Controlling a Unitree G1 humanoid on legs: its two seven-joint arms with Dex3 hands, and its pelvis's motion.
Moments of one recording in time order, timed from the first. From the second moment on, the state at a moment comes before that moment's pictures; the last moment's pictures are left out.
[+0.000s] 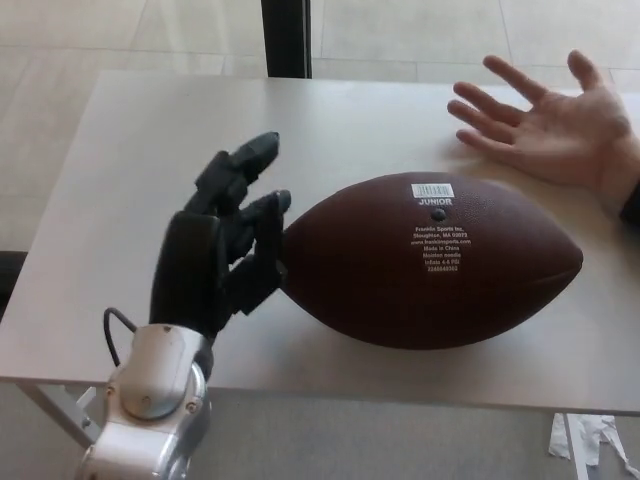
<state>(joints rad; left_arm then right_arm) -0.05 0.08 -0.18 -0.26 -0.02 0.27 0.06 0.02 -0.17 -0.38 -0.20 0.35 0.38 -0.03</state>
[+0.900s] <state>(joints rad) 0.04 0.23 -0.29 -0.12 0.28 0.15 0.20 -0.05 -0.25 -0.15 0.00 0.17 0.35 -0.05</state>
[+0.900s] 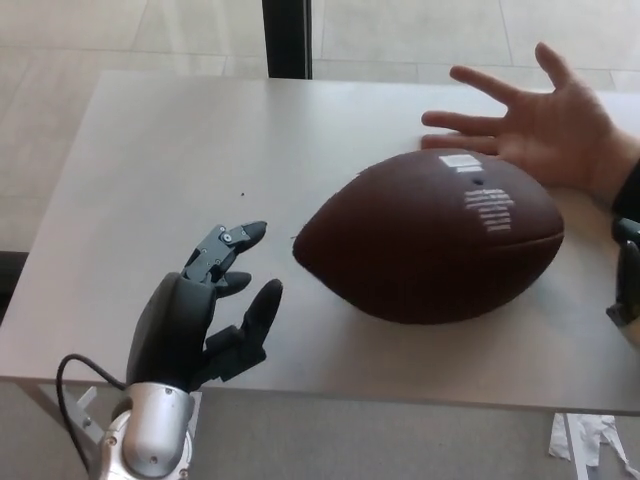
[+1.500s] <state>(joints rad) 0.06 0.17 -0.30 -0.06 0.33 0.08 0.23 -0.36 -0.31 -0.13 0.09 0.13 0.45 -0.02</state>
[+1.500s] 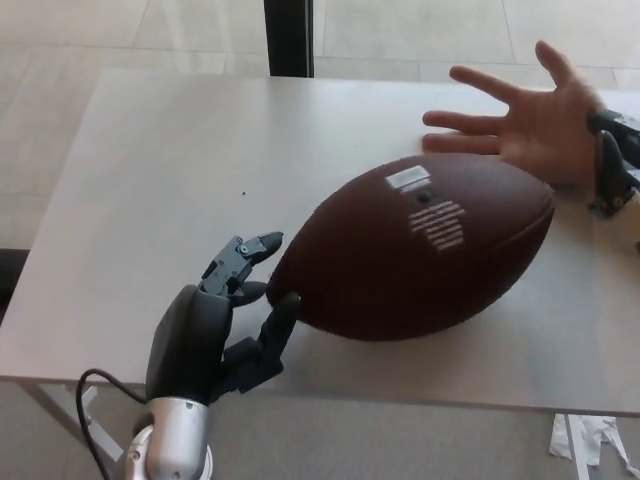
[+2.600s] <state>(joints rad) 0.09 0.12 -0.32 0.08 0.35 -0.10 0.30 -0.39 -0.21 -0.18 0.25 0.12 0.43 -0.05</state>
